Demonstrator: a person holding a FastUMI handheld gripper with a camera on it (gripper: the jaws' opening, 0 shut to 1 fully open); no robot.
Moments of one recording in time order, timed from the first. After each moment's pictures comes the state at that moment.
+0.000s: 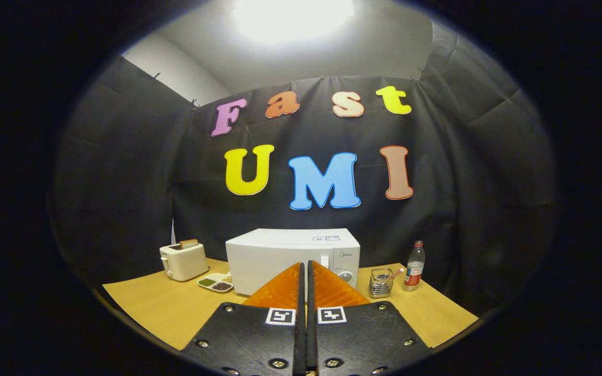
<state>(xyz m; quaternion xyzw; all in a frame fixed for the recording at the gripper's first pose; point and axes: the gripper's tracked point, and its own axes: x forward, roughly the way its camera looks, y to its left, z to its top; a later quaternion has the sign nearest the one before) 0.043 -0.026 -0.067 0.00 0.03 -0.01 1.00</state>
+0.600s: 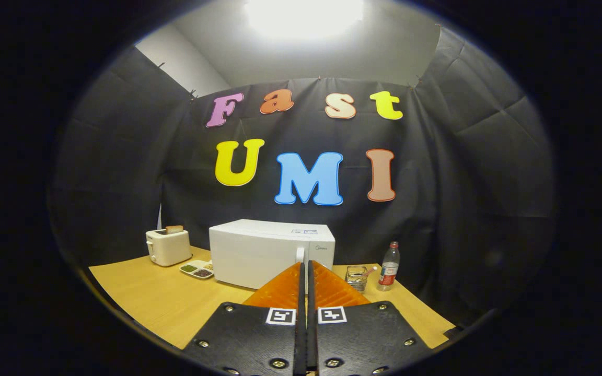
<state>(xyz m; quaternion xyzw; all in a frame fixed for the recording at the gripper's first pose) 0.024 -0.073 -0.079 -0.04 0.05 -0.06 1.00</state>
